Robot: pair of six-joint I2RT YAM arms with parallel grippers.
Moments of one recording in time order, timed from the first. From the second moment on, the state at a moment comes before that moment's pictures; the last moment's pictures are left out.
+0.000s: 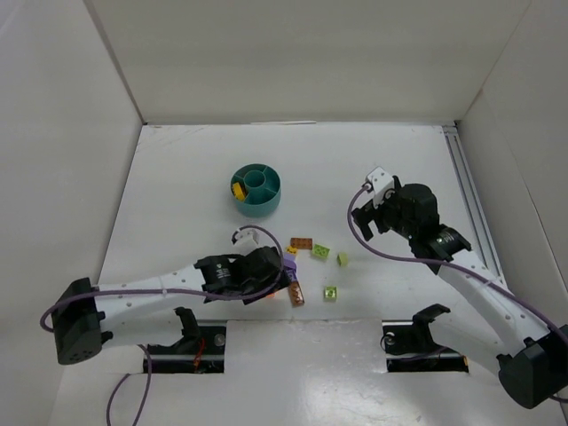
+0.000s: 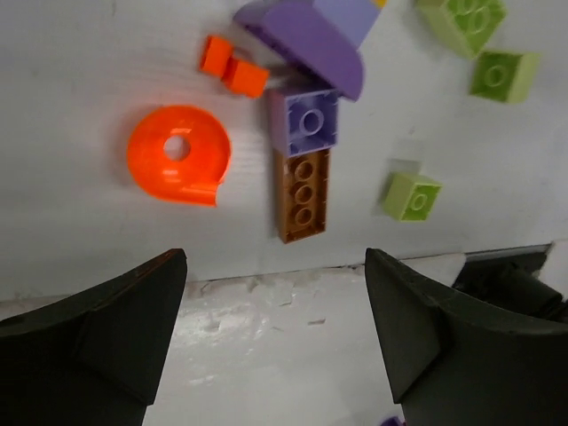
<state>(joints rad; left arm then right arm) -1.10 1.00 0.65 -0.62 -0.23 -1.33 0.42 0.95 0.76 -0.27 -0.10 -0.30</state>
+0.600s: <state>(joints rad) -1.24 0.87 0.48 -0.75 -0.37 -1.87 0.44 0.88 0.71 -0.25 -0.08 -0.30</state>
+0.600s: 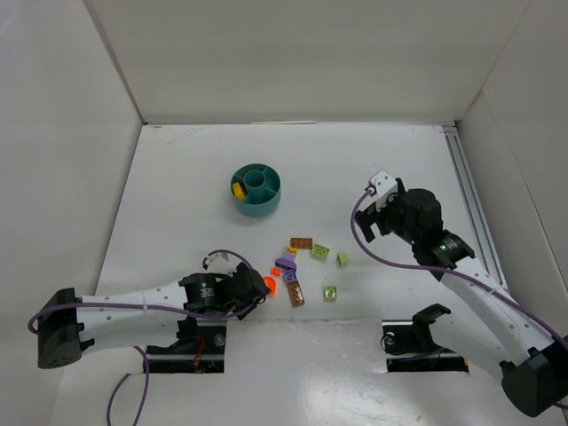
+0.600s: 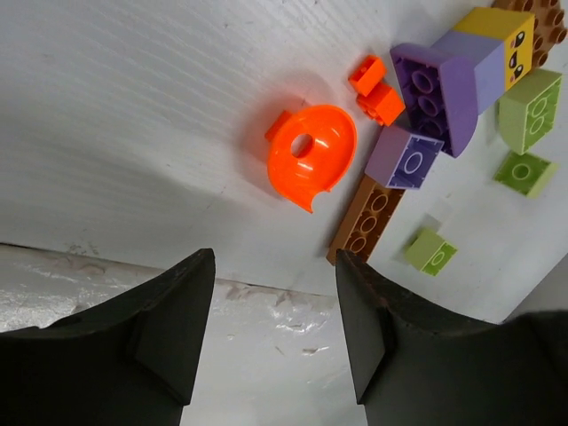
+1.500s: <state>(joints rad) -1.20 1.05 0.40 -0.53 -0.56 -1.92 0.44 0.89 0.70 -0.24 -0.05 -0.30</state>
